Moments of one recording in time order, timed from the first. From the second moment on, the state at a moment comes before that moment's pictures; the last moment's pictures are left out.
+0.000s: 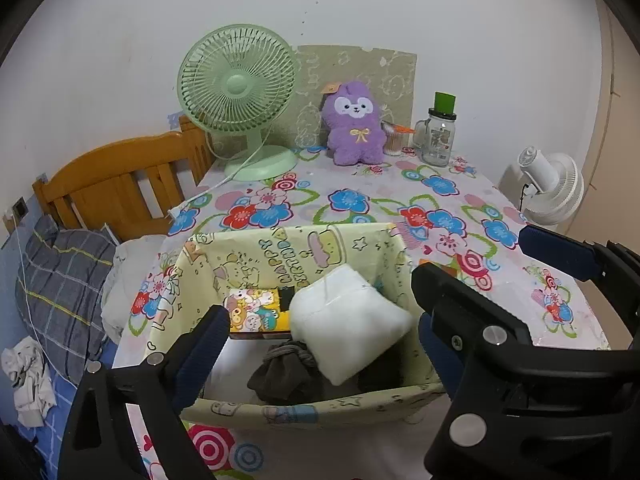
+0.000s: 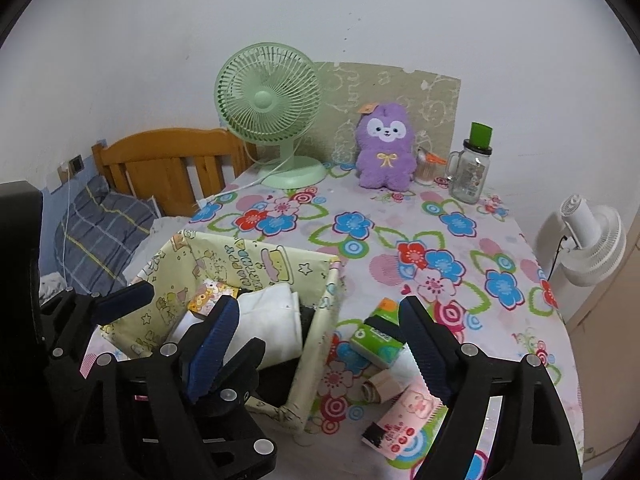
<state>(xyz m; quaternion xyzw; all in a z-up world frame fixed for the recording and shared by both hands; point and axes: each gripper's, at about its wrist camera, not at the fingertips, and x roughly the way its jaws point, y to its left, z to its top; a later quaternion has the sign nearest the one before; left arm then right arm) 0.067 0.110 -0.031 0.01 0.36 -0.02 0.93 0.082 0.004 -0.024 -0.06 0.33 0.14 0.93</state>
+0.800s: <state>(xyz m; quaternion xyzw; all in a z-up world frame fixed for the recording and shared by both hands) 0.043 0.061 -0.006 0.03 0.33 -0.03 0.94 0.056 -0.048 0.001 -0.04 0.30 0.12 0.95</state>
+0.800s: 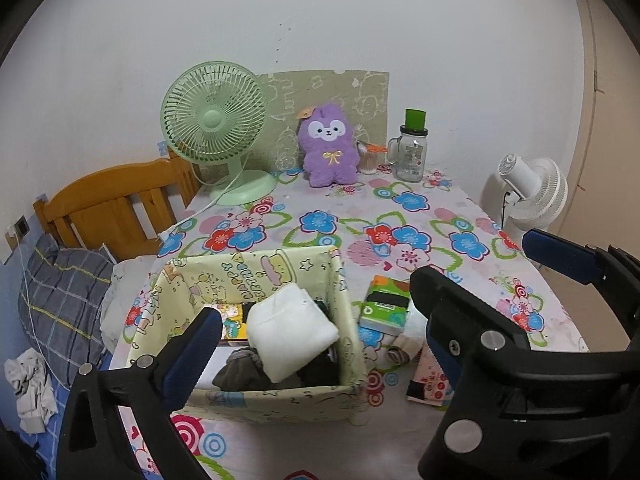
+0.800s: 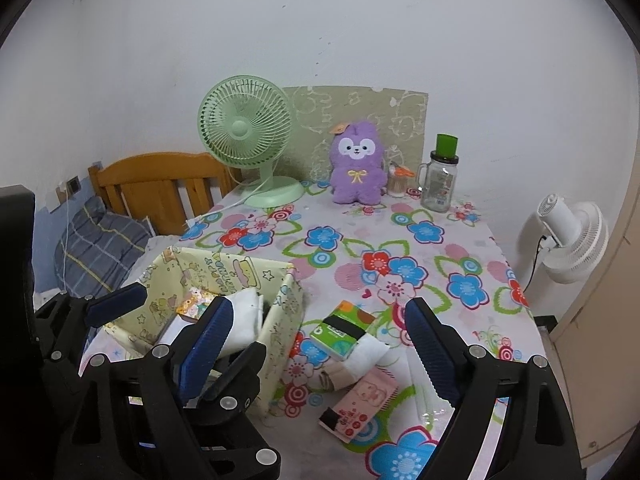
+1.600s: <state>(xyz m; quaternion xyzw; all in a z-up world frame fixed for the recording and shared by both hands) 0.041 0.003 -0.009 0.04 0.32 -0.06 0.94 0.047 -0.110 -0.002 -0.02 0.29 0.10 0.95</state>
